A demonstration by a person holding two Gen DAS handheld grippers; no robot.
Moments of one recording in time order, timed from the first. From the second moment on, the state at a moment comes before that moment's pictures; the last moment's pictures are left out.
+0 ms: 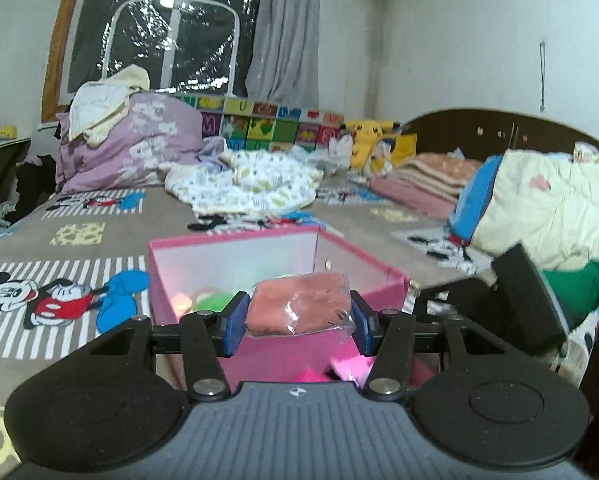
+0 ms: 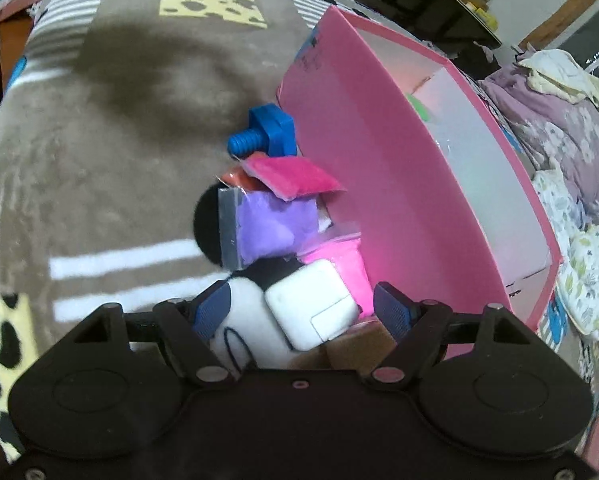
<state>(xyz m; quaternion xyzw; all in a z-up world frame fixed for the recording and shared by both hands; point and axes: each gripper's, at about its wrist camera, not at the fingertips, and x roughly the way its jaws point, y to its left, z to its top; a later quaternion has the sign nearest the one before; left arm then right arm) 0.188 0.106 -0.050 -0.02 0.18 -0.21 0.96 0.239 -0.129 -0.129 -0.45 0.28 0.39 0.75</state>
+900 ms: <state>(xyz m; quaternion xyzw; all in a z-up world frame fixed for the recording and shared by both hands) 0.238 0.102 -0.045 -0.11 0.22 -0.16 0.96 0.285 -0.146 -0.126 -0.25 0.41 0.40 0.78</state>
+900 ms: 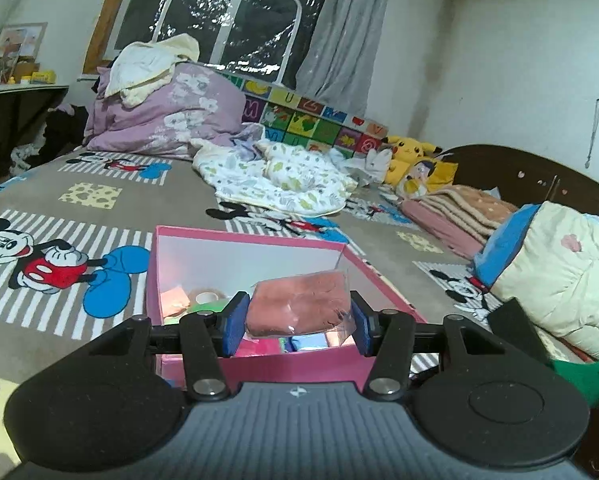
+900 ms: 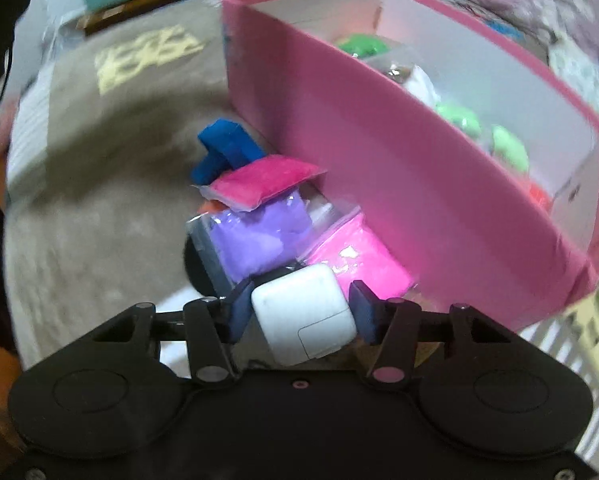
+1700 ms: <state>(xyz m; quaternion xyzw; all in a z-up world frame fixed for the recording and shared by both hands) 0.364 0.055 -0.049 -0.05 0.35 -0.12 0.93 0.246 -0.149 -0.129 -0.35 0.36 0.42 0.76</state>
